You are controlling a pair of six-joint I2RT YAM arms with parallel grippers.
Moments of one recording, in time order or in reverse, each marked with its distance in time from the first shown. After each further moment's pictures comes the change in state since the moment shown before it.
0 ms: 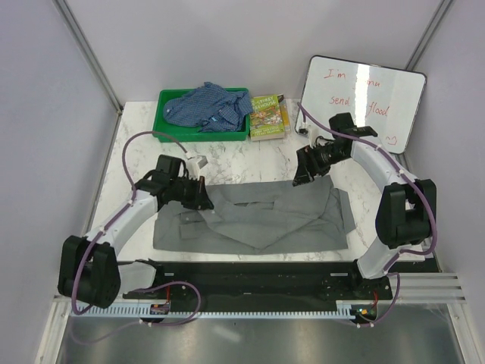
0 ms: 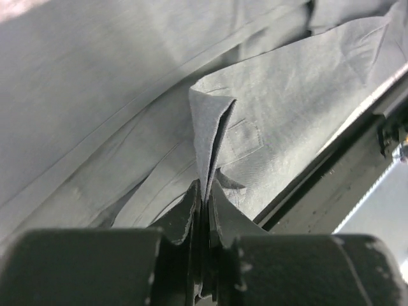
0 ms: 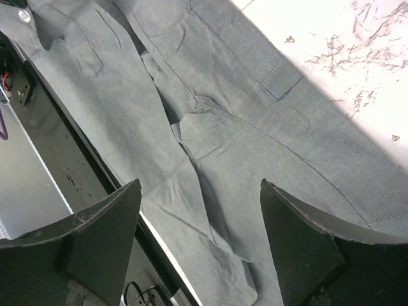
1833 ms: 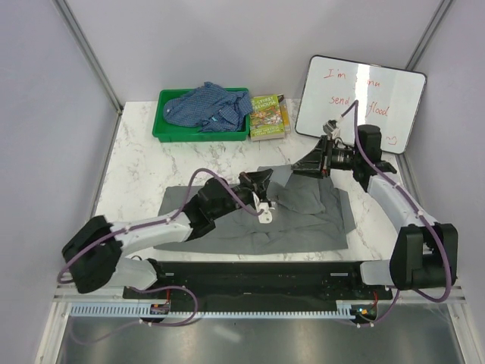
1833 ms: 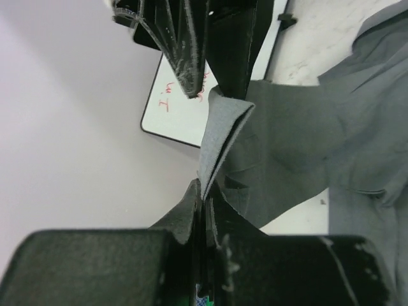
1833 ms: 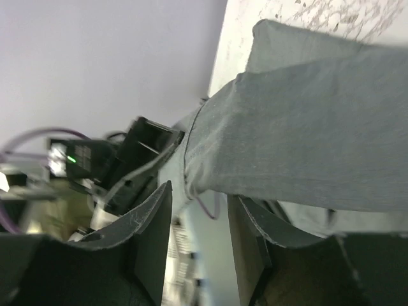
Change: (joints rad) left arm -0.653 0.159 -0.130 1.287 -0.433 1.234; right arm -0.088 -0.333 -0.472 0.914 -0.401 1.240
